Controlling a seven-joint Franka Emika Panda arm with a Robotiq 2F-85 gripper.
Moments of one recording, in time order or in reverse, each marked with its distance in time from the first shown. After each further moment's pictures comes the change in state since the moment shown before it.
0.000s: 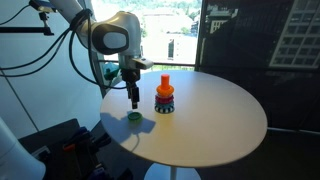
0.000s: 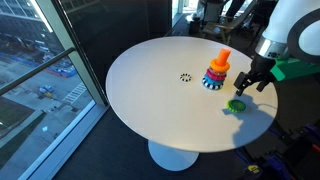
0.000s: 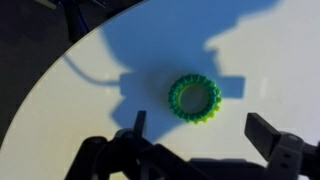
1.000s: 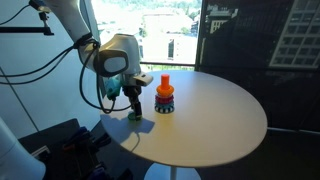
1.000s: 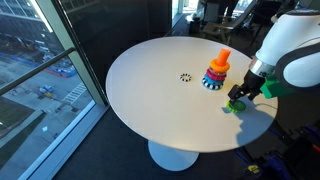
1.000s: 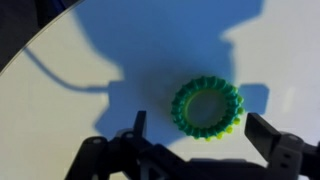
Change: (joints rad) arm 0.040 0.170 -0.052 -0.048 -0.021 0.296 0.001
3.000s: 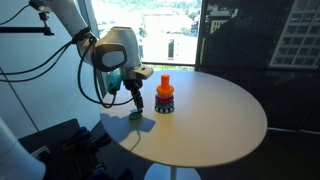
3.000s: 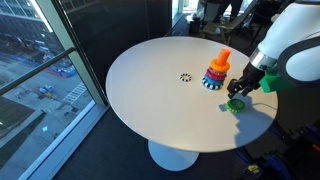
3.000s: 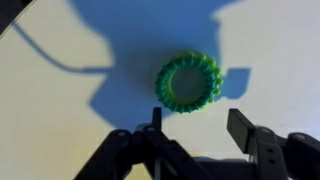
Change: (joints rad) arm 0.042 -0.050 -0.021 0.000 0.043 0.033 0.000
